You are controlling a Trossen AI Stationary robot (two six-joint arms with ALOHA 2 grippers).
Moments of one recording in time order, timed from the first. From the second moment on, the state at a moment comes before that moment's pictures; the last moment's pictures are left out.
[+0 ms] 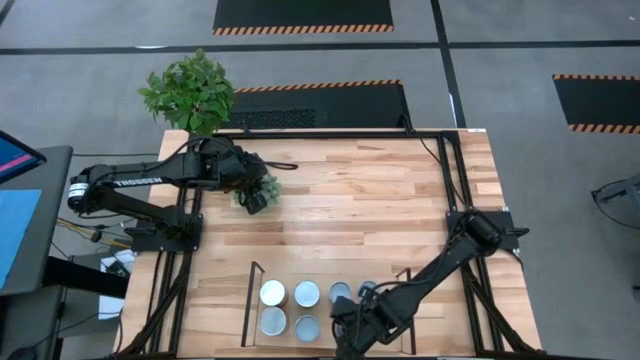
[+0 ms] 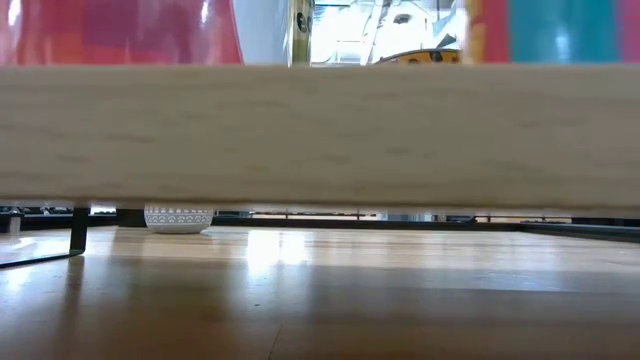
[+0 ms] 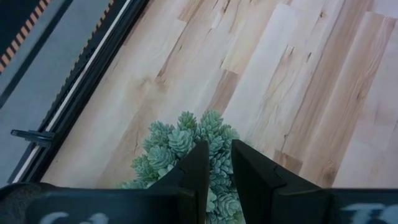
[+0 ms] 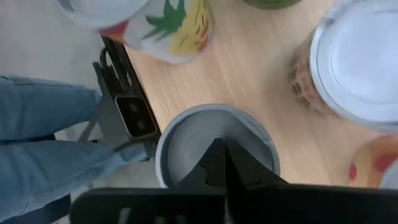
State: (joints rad) left arm 0.16 1.16 1.09 -0.92 -0.29 -0.19; right arm 0.66 2.10 1.80 -0.86 0.15 1.12
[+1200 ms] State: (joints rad) left arm 0.16 1.16 1.09 -0.93 -0.27 -0.18; right arm 0.67 2.10 1.88 -0.85 0.22 0.97
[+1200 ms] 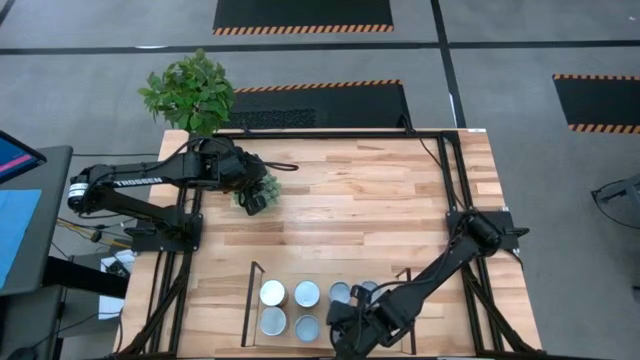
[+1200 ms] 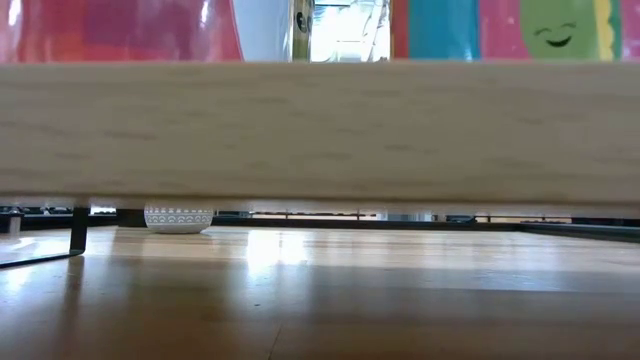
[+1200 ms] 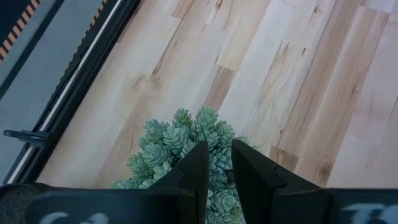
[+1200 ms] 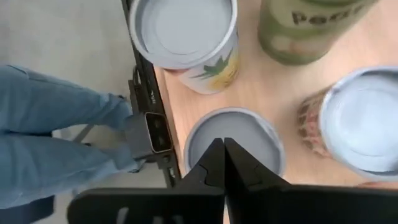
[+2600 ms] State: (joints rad) left arm 0.16 1.11 1.45 -0.97 -0.28 -0.06; right arm 0.26 1.77 2.34 -1.46 0.57 0.42
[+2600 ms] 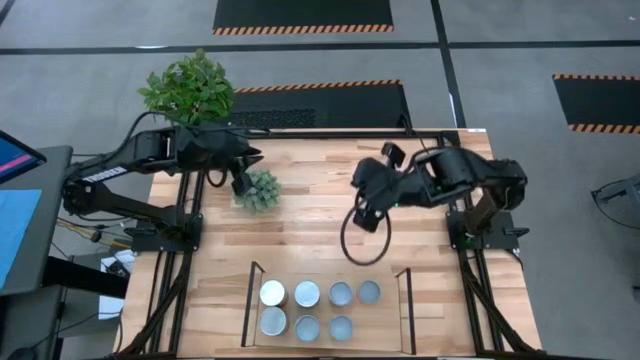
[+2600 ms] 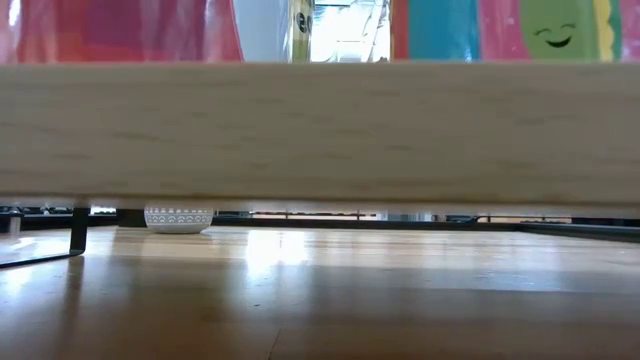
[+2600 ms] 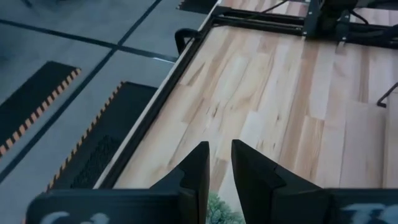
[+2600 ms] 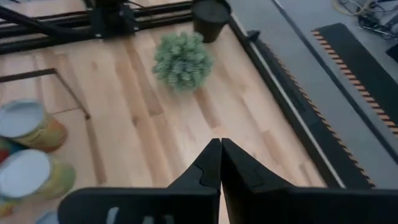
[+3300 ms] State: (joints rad) left arm 0.23 1.08 1.40 -1.01 0.00 0.06; right arm 0.19 1.68 2.34 -1.51 0.44 0.22
